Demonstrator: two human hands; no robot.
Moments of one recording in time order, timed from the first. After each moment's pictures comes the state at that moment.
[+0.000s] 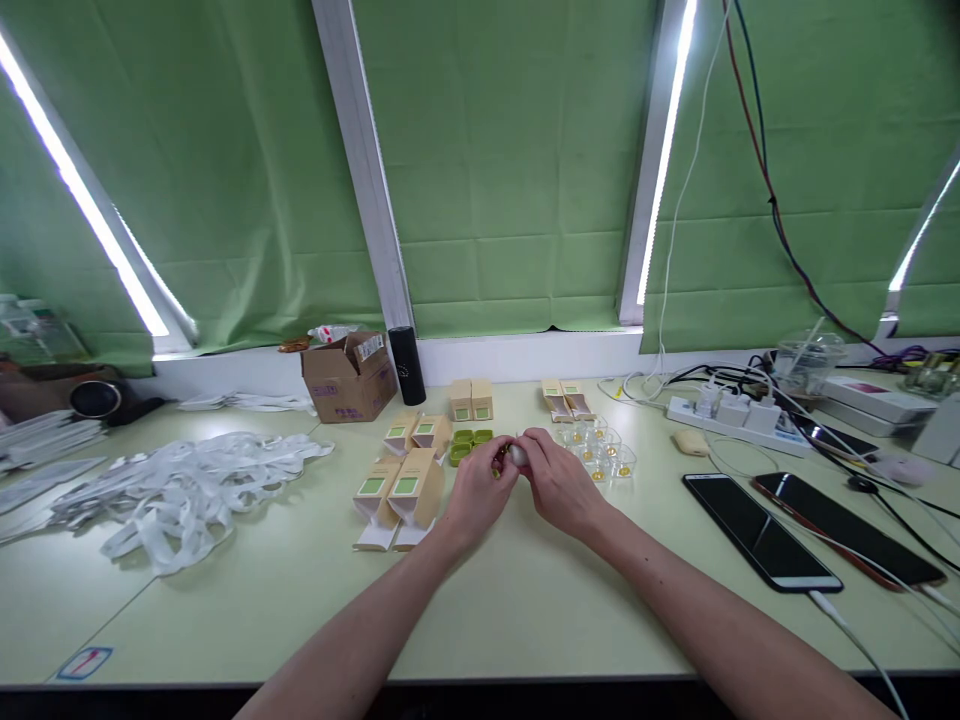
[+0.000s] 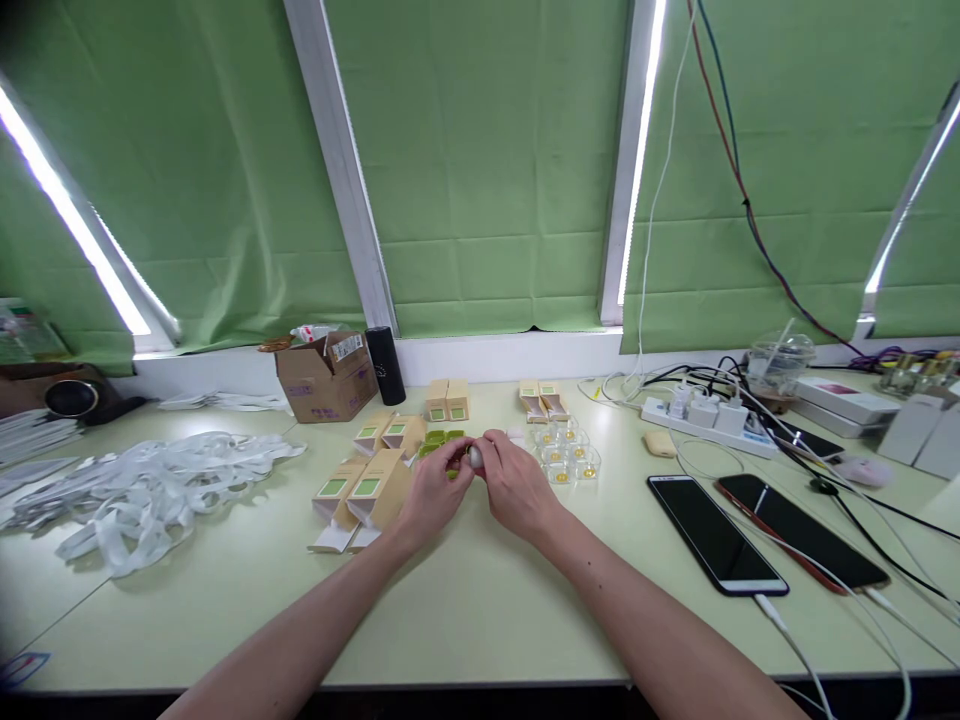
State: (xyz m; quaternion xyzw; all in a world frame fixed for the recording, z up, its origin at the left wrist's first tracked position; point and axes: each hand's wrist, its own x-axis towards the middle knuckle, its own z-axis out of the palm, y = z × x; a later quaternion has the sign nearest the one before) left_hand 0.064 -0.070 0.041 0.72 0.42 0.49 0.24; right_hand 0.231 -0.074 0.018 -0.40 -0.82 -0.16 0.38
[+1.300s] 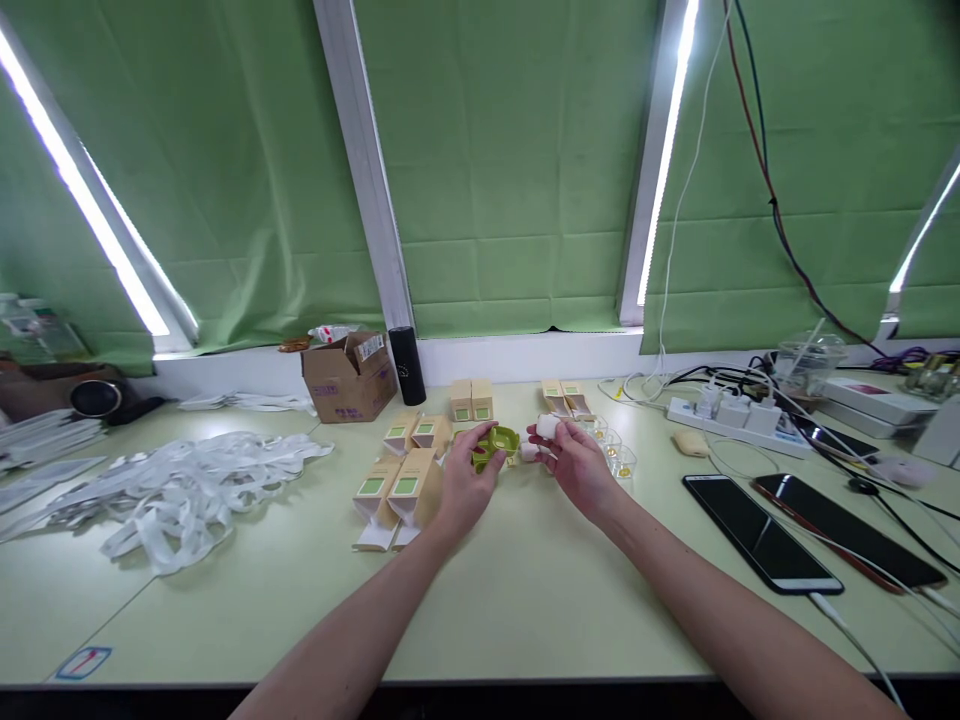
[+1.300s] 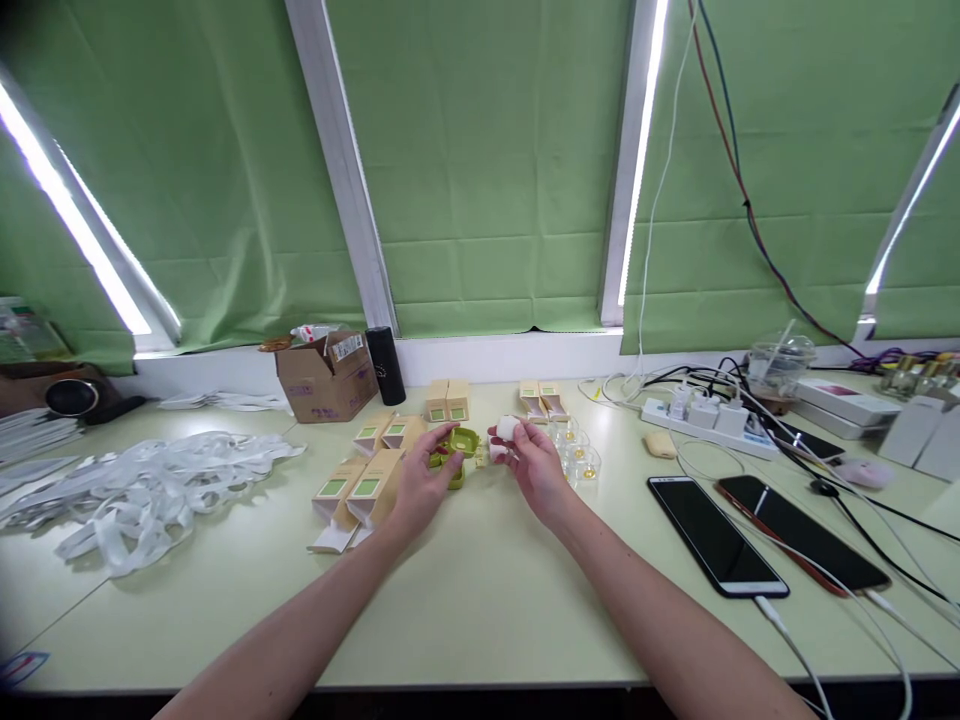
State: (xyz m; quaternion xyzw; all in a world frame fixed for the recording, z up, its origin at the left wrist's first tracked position) left_hand 0.044 -0.052 0.025 0.69 0.39 0.56 0.24; right_hand 0.240 -0.064 0.031 -0.25 -0.38 0.59 0.67
